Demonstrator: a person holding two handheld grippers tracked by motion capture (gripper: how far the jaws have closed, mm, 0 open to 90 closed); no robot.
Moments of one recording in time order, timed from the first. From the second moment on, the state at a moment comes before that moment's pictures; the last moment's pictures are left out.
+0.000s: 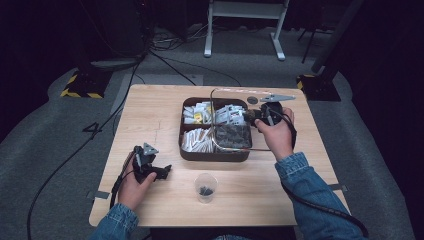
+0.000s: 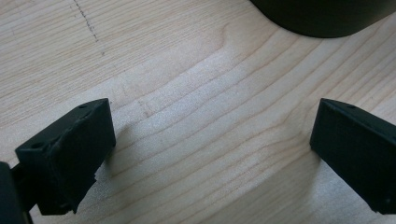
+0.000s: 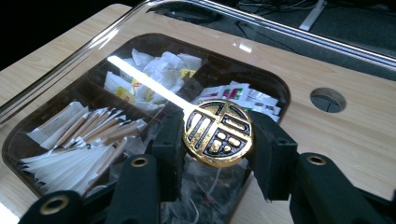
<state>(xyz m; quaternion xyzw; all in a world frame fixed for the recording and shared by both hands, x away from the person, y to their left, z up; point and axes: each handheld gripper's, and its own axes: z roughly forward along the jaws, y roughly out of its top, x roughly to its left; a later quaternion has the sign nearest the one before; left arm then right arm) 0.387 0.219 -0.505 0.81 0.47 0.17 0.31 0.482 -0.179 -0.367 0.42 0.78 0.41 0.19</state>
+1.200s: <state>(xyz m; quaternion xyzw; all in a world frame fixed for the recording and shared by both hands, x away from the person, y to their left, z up) 0.387 0.220 -0.505 0.81 0.47 0.16 0.32 0.508 -0.101 -0.396 0.43 0.79 0.40 0.18</state>
